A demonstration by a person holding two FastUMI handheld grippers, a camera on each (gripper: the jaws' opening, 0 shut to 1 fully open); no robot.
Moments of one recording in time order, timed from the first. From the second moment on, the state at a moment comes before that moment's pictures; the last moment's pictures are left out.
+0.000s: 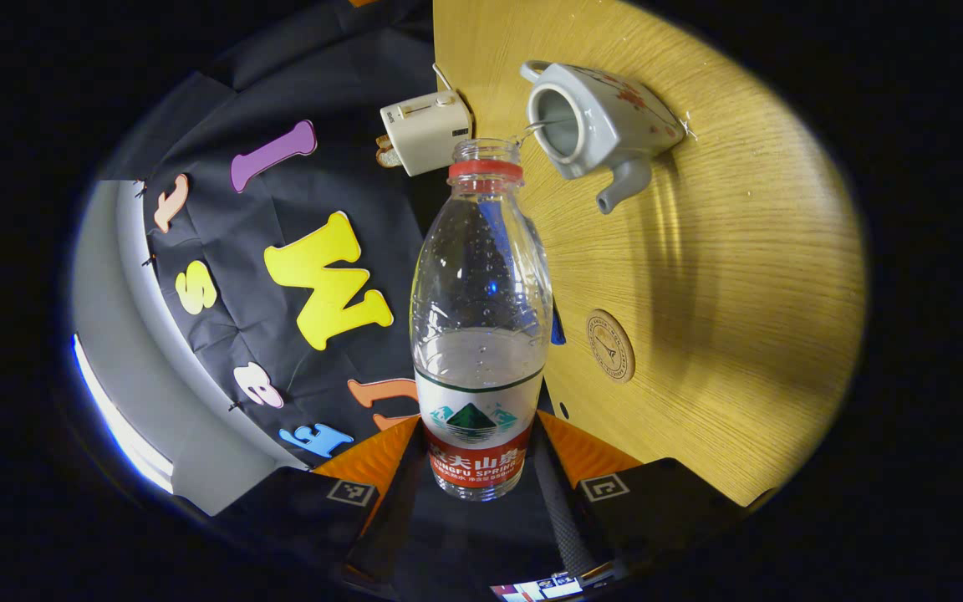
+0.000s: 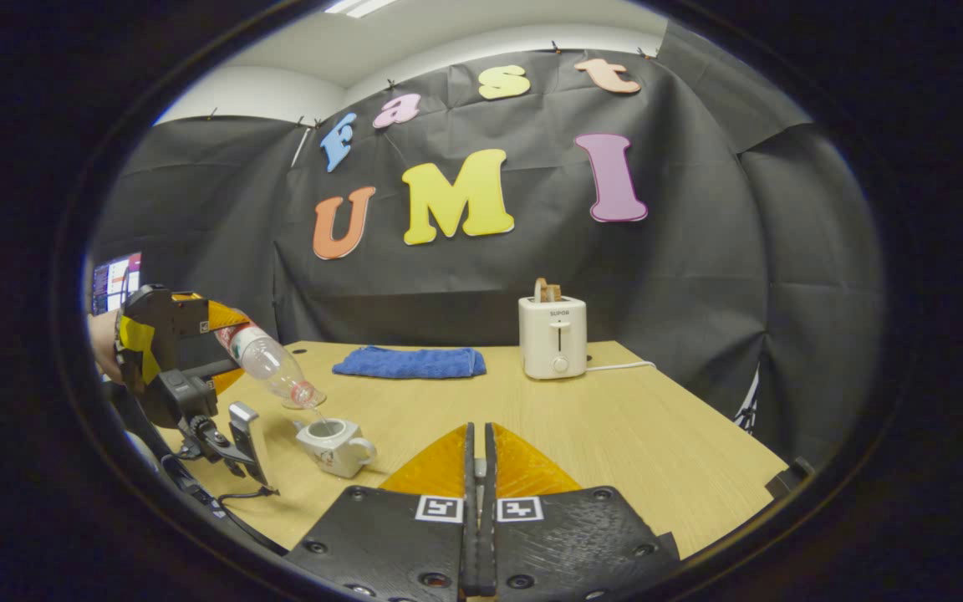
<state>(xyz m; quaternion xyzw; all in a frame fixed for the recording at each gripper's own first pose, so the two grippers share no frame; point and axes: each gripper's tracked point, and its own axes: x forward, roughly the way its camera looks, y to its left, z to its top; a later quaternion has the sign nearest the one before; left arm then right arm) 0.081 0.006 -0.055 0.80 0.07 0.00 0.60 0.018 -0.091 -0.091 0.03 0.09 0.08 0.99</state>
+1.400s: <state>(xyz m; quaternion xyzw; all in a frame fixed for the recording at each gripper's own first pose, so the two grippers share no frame) 0.082 0.001 -0.036 0.85 0.04 0.02 0.53 0.015 -0.094 -0.093 0.04 0.09 0.09 0.99</state>
